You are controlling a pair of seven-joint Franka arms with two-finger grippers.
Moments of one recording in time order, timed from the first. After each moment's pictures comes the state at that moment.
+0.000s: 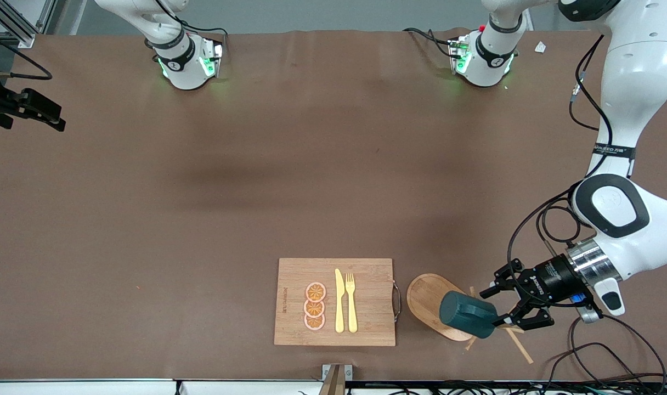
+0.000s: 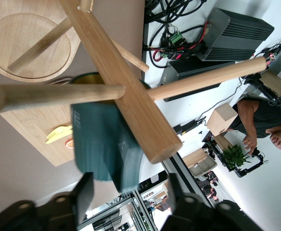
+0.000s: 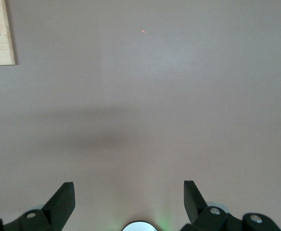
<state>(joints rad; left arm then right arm) 0.24 0.74 -0.48 -1.29 -0.78 2.35 -0.96 -0.04 -0.01 0.05 -1.46 -0.03 1.39 0.04</state>
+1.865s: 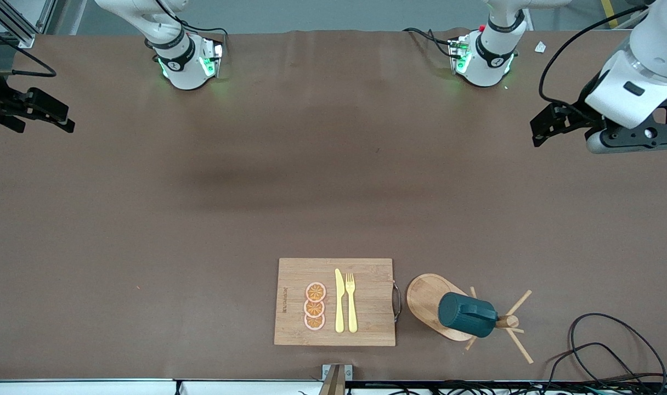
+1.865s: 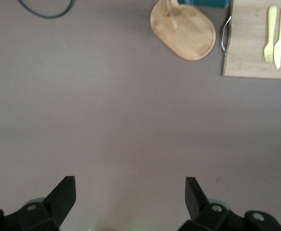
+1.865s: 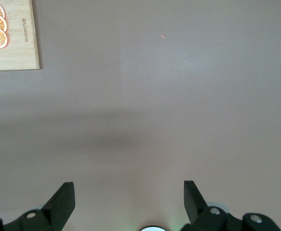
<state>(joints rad) -0.06 0.04 -0.17 -1.45 0.02 1.47 -0.26 -0.04 -0.01 0.05 -1.46 0.04 1.40 0.04</state>
